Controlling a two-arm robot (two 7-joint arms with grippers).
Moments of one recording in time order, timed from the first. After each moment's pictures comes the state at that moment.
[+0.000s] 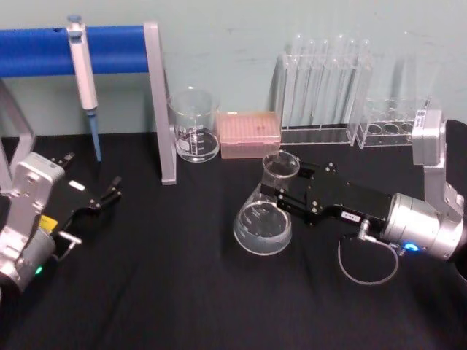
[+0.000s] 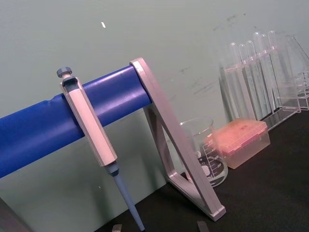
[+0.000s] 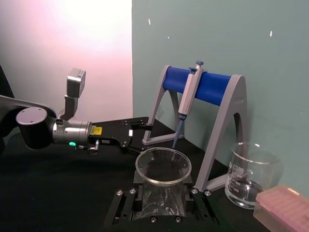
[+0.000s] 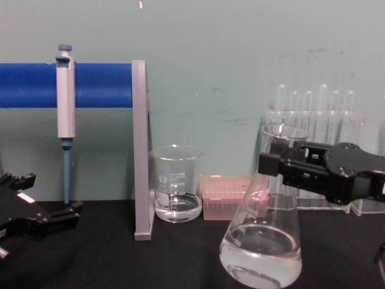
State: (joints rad) left arm -0.20 0.60 0.45 -1.41 -0.25 -0.12 0.03; right arm 0.33 0.56 -0.48 -1.44 0.64 -0.13 0.80
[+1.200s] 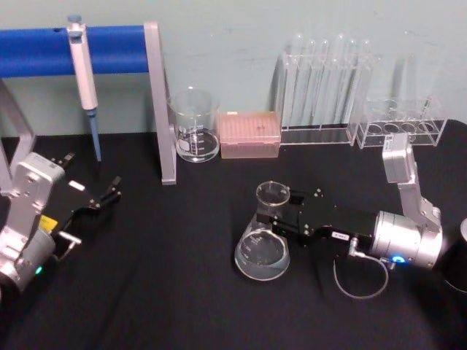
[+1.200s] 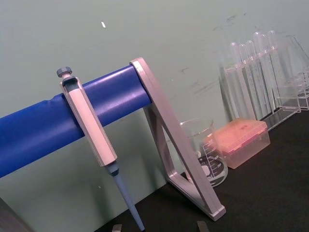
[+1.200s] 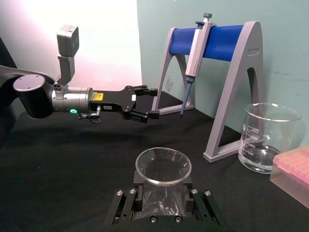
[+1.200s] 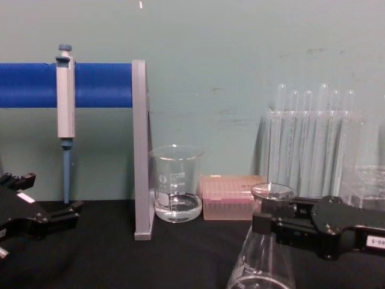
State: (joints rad) left arm -0.20 0.60 0.45 -1.41 -0.25 -0.12 0.03; right arm 0.43 0.50 -0.57 -1.20 0.62 -0.16 0.90
